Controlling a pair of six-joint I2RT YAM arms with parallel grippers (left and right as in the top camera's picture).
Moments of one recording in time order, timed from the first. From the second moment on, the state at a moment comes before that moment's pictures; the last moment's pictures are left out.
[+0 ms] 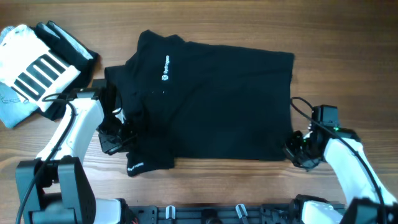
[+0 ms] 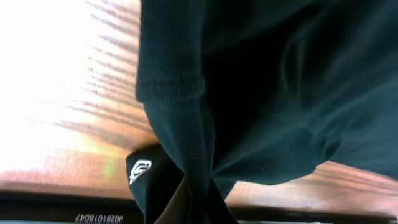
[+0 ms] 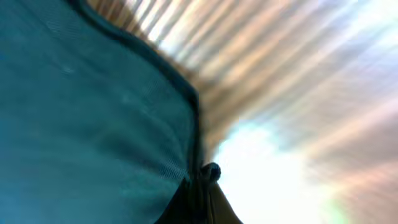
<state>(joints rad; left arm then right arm) 0.05 1.58 0.96 -1.21 0.22 -0.36 -0.18 1.28 0.58 -0.85 -0.18 0.67</state>
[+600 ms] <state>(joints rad) 0.05 1.38 1.01 -1.18 0.31 -0.35 -0.21 1.08 0.82 -0.95 0.00 0.62</state>
